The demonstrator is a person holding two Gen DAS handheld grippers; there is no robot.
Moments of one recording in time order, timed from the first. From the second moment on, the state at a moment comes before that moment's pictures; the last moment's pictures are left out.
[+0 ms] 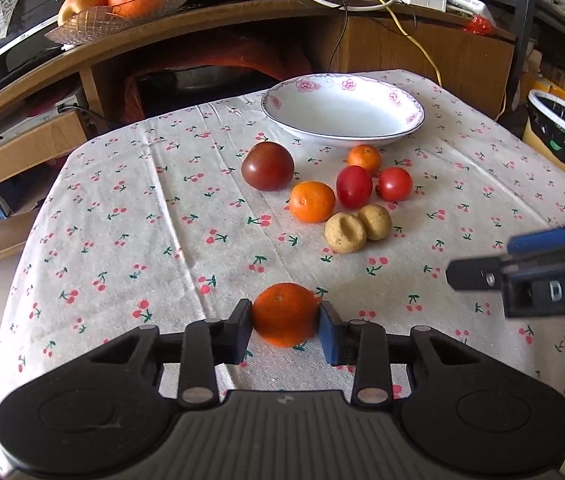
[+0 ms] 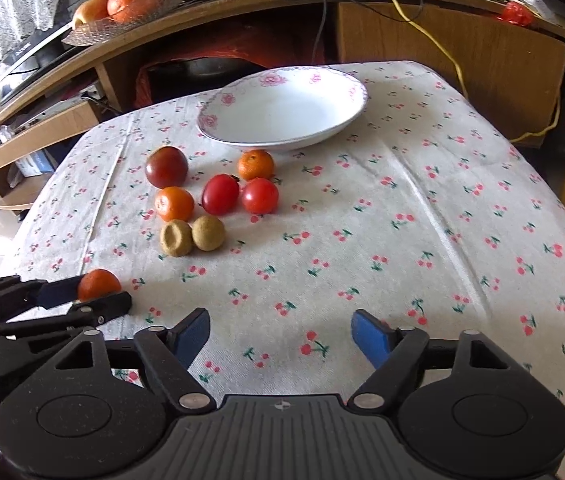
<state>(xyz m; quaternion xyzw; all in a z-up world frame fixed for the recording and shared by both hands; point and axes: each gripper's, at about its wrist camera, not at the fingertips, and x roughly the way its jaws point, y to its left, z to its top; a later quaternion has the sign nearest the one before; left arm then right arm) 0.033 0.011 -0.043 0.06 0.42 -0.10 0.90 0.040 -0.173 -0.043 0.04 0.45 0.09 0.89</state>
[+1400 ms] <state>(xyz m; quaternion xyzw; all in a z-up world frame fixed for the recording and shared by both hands) 0.060 0.004 -0.029 0.04 0.42 -0.14 0.89 0.099 -0.141 -0.050 -0.04 0.44 0.23 0.87</state>
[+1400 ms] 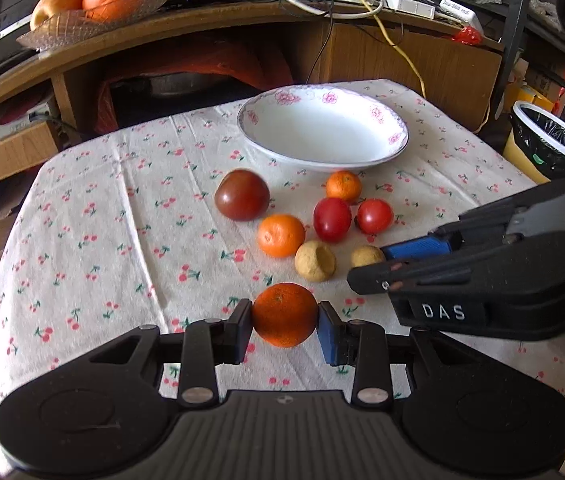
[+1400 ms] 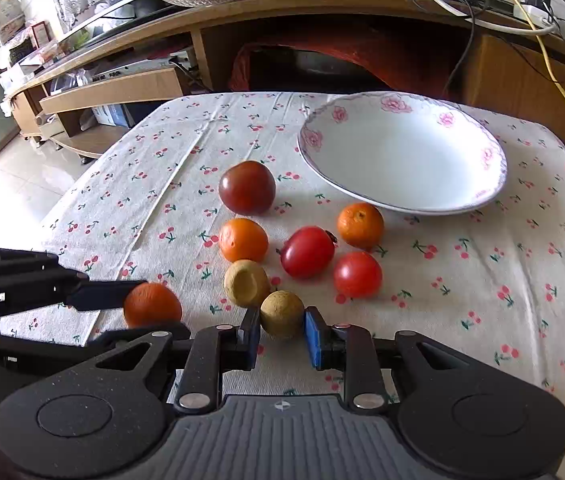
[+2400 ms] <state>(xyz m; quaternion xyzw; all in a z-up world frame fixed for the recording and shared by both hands) 0.166 -0.033 -0.008 0.05 0.39 -0.18 0.90 0.177 -0.185 -0.024 0.01 0.42 0.16 0.89</state>
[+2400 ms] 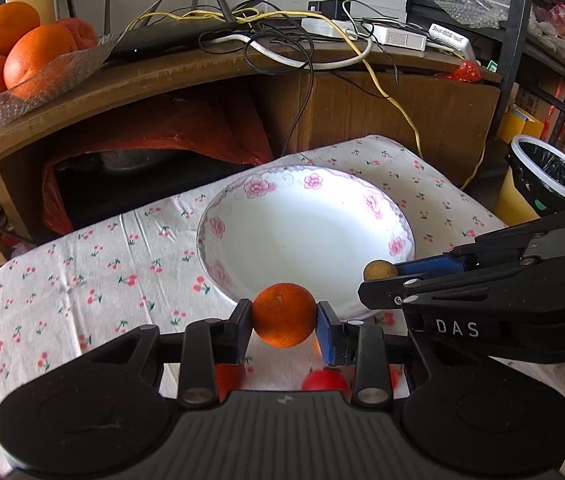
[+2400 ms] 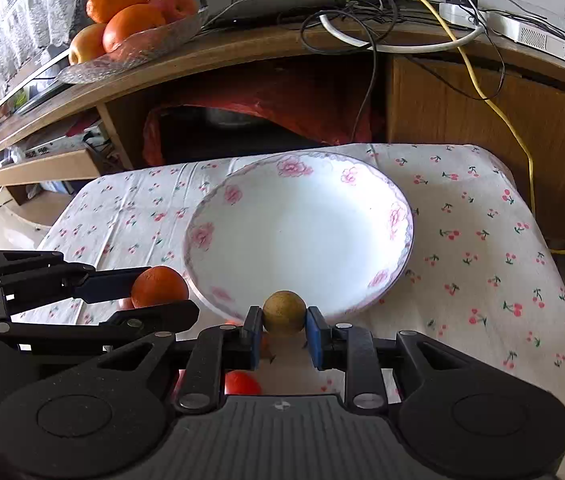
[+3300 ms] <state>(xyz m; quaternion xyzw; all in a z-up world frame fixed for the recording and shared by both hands) 0.185 -0.038 -0.024 0.06 0.39 -0.17 0.90 0.195 -0.183 -0.034 -0.02 0.42 0.15 0.90</state>
